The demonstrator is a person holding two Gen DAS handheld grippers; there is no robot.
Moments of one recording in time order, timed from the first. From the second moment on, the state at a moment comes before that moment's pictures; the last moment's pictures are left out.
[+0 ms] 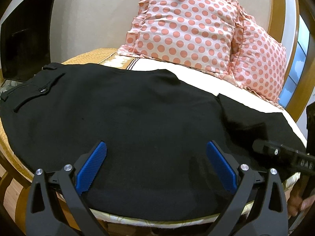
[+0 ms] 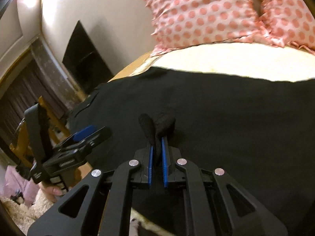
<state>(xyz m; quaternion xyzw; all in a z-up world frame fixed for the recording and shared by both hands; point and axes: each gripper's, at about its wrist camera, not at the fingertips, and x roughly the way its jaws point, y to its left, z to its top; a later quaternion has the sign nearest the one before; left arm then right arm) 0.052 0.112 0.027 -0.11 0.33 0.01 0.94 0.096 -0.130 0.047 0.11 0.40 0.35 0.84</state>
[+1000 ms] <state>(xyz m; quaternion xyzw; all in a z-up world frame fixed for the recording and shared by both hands) 0.004 0.309 0.058 -0.34 0.27 0.14 0.89 0.072 -0.069 0.044 -0.10 0.37 0.31 0.87</state>
